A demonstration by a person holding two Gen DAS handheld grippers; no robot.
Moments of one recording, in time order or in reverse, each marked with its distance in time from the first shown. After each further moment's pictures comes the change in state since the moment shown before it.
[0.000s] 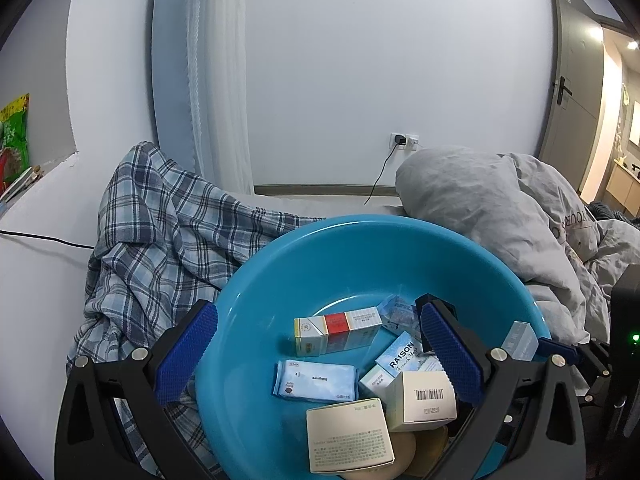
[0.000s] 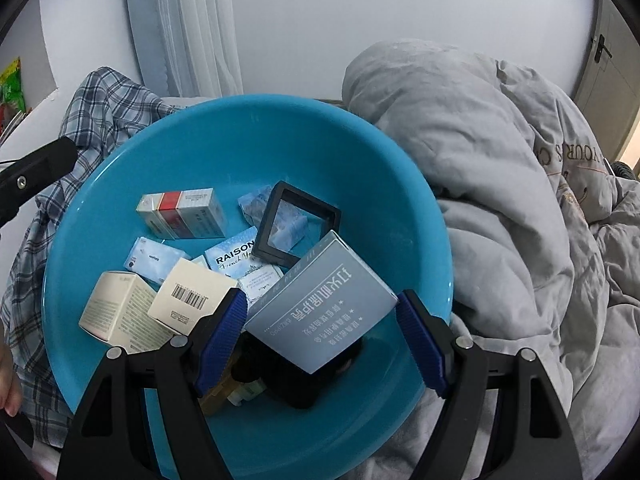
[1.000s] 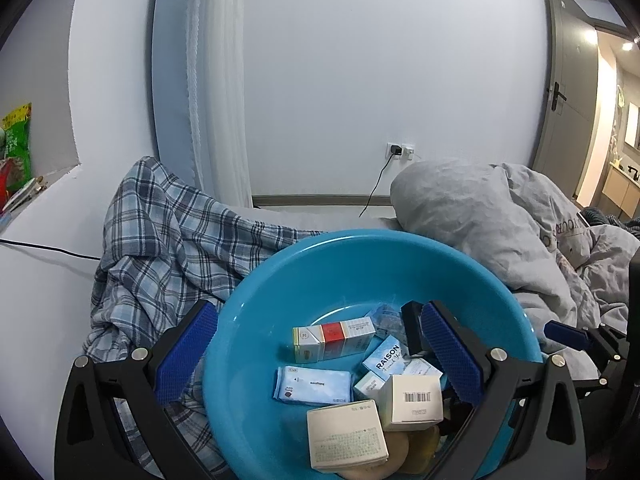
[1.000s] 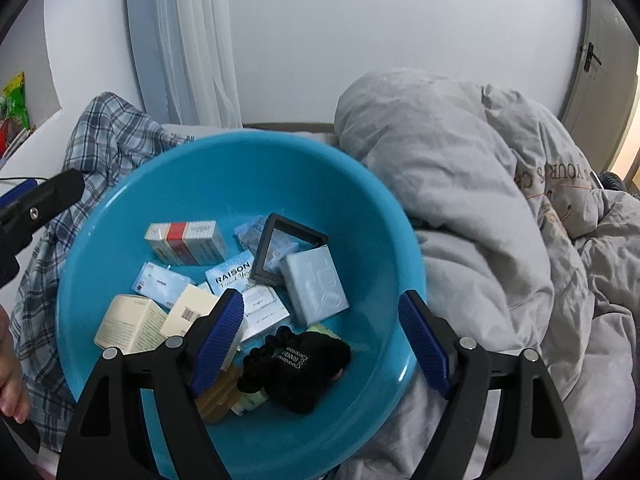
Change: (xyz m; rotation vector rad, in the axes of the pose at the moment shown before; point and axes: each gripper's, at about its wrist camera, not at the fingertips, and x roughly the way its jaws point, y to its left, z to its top) left arm -0.022 0.001 0.011 0.002 -0.028 -0.006; right arm -0.032 -0.002 0.013 0.013 -0.097 -0.015
